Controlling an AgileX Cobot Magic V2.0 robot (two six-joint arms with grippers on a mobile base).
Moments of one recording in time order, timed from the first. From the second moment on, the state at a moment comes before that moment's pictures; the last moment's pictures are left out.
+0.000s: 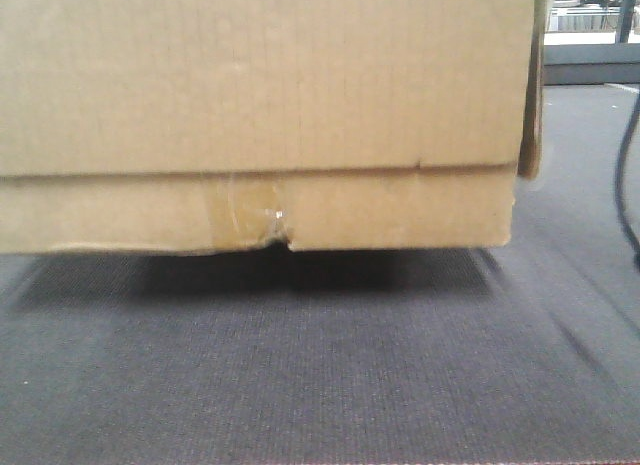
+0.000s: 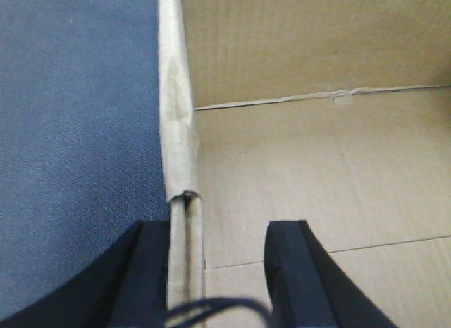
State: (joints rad) left arm -0.31 1.58 -1.50 0.20 0.85 -0.33; right arm 0.50 1.74 -1.73 -0.10 1.02 0.19
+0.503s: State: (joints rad) left arm -0.32 1.51 -1.52 0.15 0.82 -0.31; right arm 0.50 1.62 -1.73 -0.07 0.96 0.19
